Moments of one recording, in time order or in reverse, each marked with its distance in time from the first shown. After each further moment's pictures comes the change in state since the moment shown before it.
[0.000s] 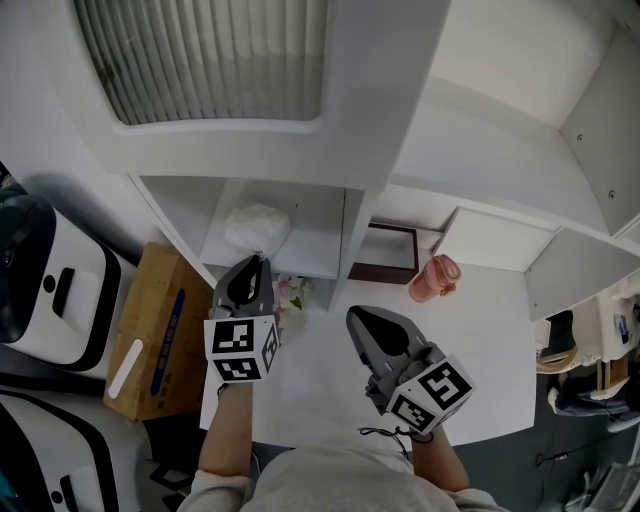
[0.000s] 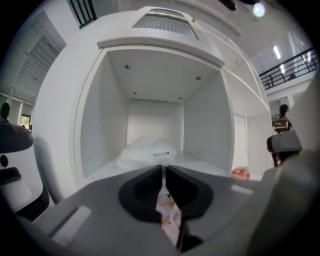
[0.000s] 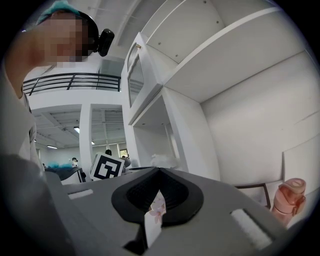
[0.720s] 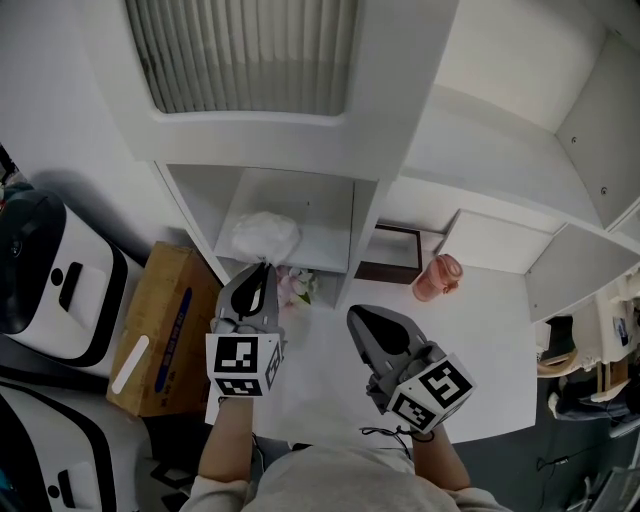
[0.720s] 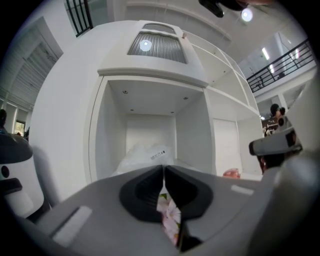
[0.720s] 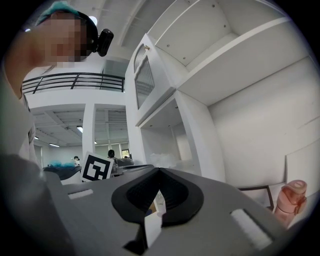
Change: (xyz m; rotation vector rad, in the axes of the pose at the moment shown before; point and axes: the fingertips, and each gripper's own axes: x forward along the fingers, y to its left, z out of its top) left arm -0.050 -0.007 0.022 0.056 -0.088 -0.042; right arm -0.004 0.031 0.006 -0.027 -0.016 0.021
